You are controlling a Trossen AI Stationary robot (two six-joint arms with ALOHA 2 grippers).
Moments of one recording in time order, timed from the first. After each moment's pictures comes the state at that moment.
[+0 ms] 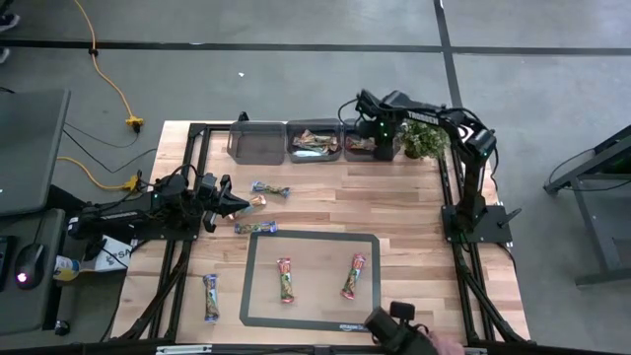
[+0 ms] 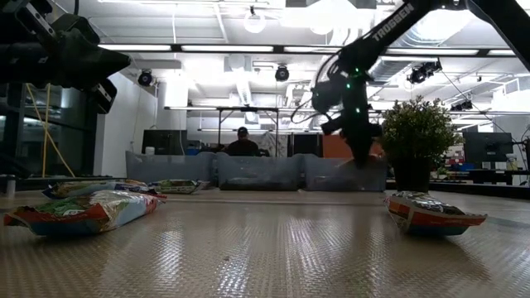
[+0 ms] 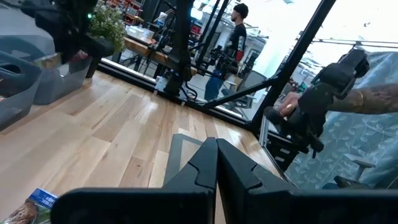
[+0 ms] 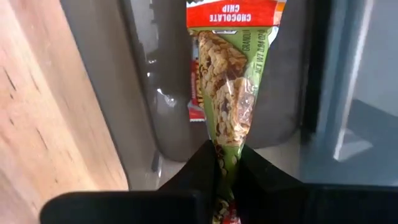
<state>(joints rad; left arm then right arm) 0.18 0.01 0.01 0.05 0.27 -0.42 -0.77 1.96 1.47 -1.03 0.14 -0.62</state>
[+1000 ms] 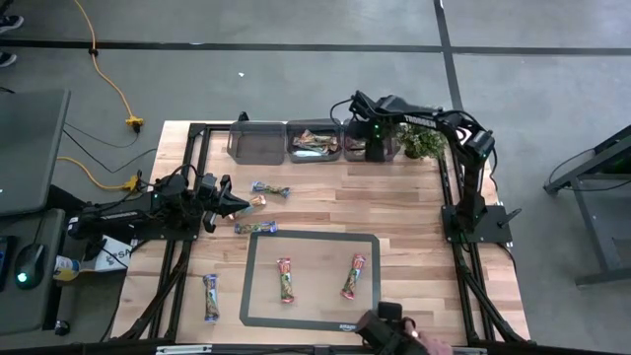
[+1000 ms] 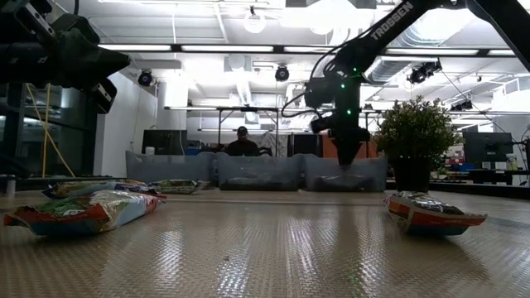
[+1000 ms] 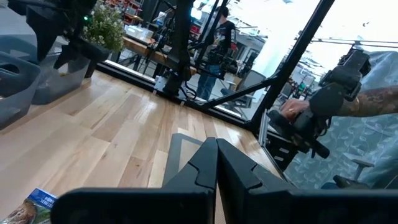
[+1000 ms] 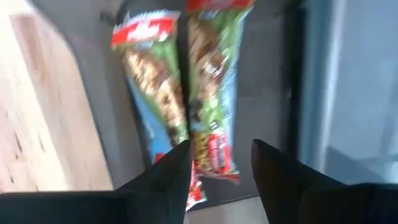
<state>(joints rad) 0.18 0.01 0.01 0.05 0.27 -0.42 -0.72 1.96 1.46 -0.88 0.11 -0.63</state>
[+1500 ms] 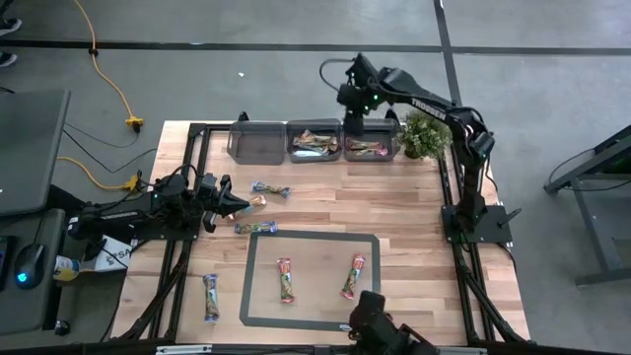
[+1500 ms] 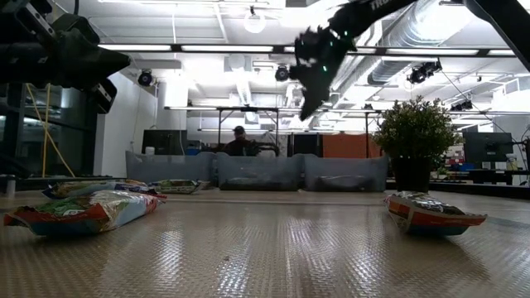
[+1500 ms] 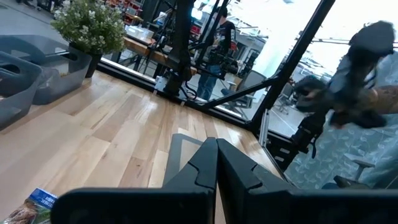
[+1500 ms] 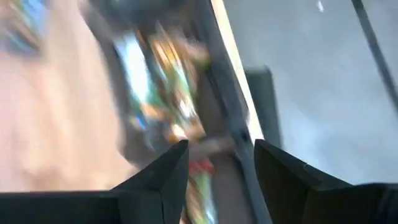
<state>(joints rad) 0.18 0.01 0.01 0.05 0.27 -0.42 -0.72 1.96 1.85 -0.92 -0.15 -0.44</state>
